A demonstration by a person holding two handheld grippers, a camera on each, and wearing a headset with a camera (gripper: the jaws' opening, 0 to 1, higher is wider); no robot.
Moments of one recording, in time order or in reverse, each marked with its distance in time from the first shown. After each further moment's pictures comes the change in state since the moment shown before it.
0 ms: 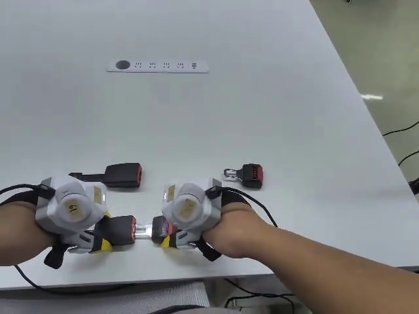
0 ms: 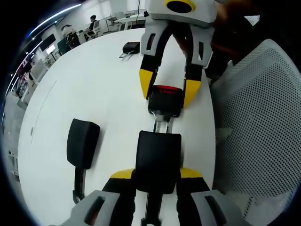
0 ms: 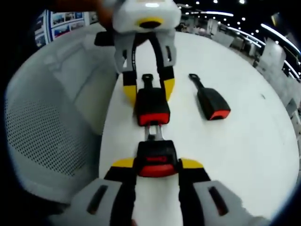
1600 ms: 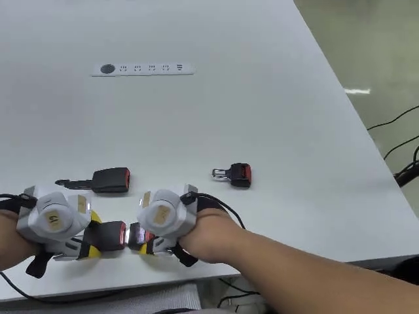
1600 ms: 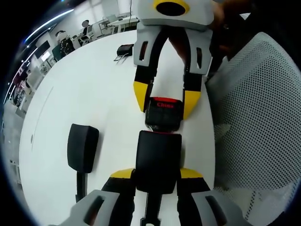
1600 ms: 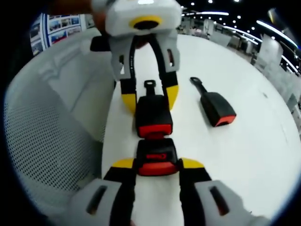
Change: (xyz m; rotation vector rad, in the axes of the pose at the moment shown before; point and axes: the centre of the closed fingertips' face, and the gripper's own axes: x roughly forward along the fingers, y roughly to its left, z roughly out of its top) left arm 0.002 -0.001 0.002 0.055 0.004 -0.009; right arm 0.011 0.006 0.013 0.047 -0.010 0.006
